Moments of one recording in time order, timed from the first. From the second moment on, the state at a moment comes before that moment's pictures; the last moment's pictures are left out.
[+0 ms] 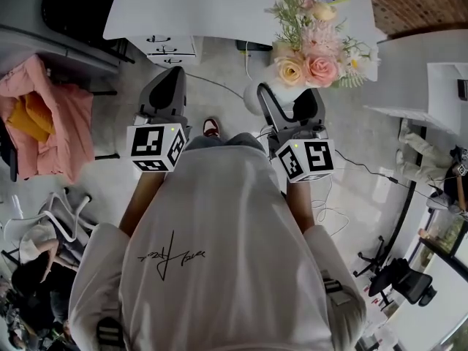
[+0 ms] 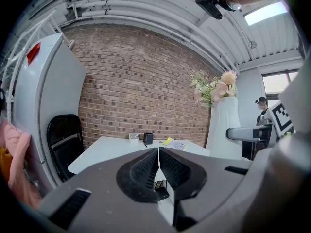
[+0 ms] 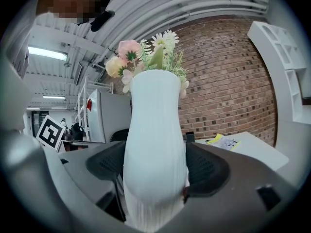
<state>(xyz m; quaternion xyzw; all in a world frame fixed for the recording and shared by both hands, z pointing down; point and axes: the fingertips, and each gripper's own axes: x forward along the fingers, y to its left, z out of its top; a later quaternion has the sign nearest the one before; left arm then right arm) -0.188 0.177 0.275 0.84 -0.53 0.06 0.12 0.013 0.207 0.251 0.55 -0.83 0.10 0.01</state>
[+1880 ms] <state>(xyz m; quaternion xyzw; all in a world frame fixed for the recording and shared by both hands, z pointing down) -0.131 0.041 0.270 0.86 -0.50 0.06 0.10 0.057 0.066 0.242 0.55 -0.83 0.09 -0.01</state>
